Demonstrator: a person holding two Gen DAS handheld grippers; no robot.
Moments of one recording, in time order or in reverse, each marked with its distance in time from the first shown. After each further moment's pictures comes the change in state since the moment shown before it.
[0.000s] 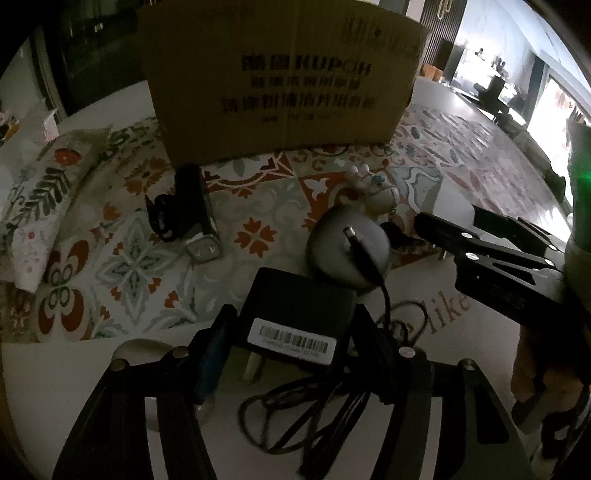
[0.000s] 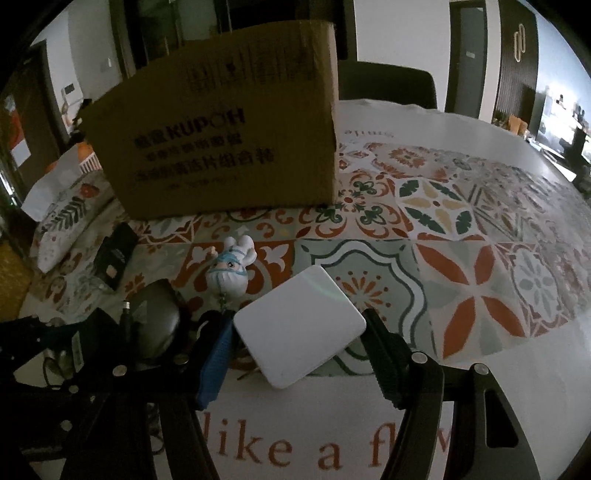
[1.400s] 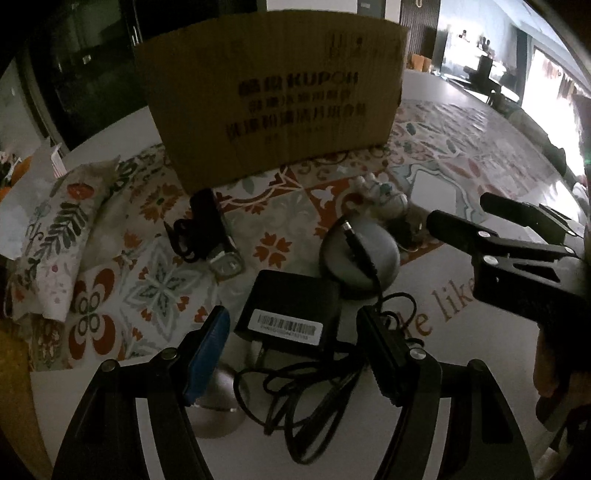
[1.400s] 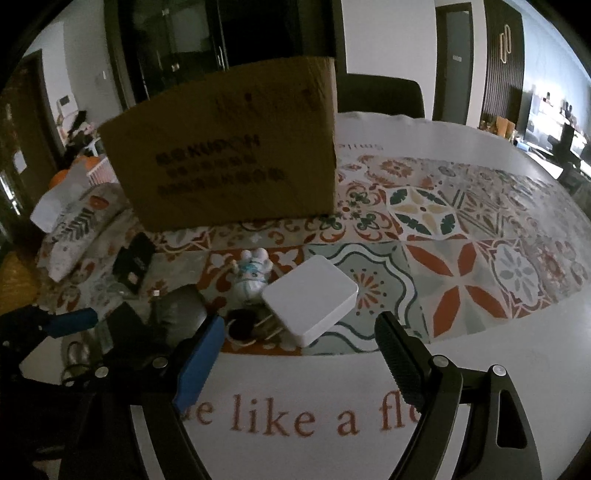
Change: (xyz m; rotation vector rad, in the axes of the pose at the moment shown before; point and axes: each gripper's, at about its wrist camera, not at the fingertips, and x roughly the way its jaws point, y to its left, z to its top) left arm -0.009 0.001 0.002 0.106 -0.022 0.057; right arm -0.023 0.011 -0.004 0.031 -0.030 -0.035
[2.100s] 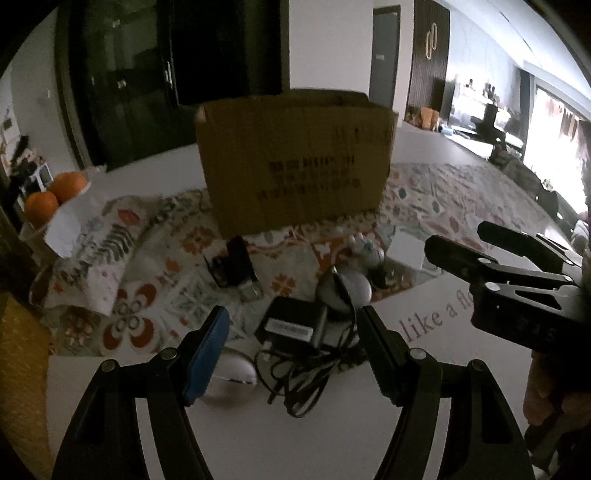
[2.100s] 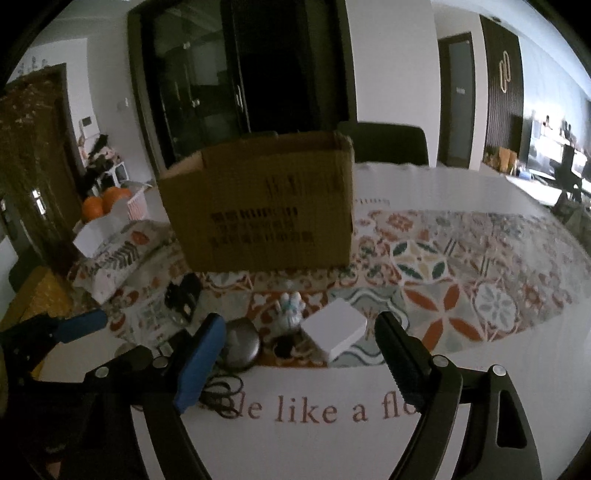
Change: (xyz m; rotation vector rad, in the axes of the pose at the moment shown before) left arm -0.068 -0.004 -0.016 -0.066 -0.211 0.029; right arm -0.068 0.018 0.004 -0.020 -0.150 0.042
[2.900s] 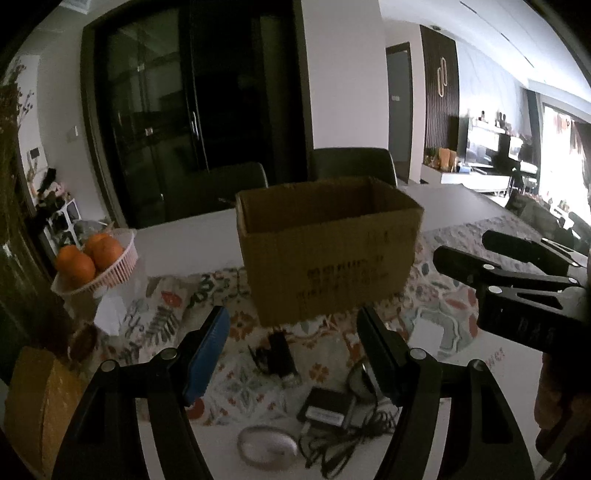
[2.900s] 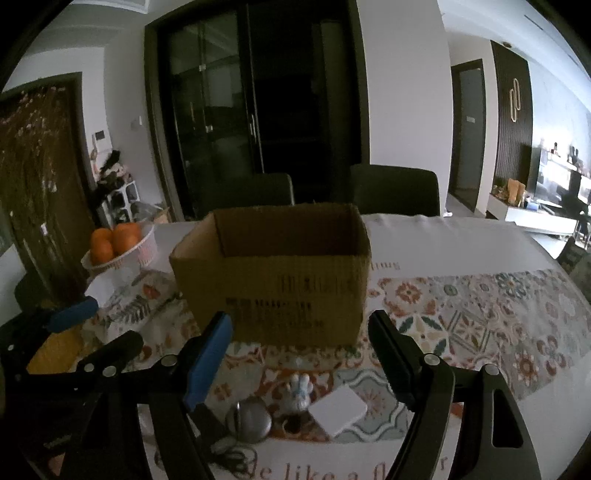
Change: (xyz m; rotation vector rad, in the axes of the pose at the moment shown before) left arm -0.041 0.015 0.060 -0.005 -0.201 0.114; right arm -0.016 0.015 0.076 -0.050 -0.115 0.026
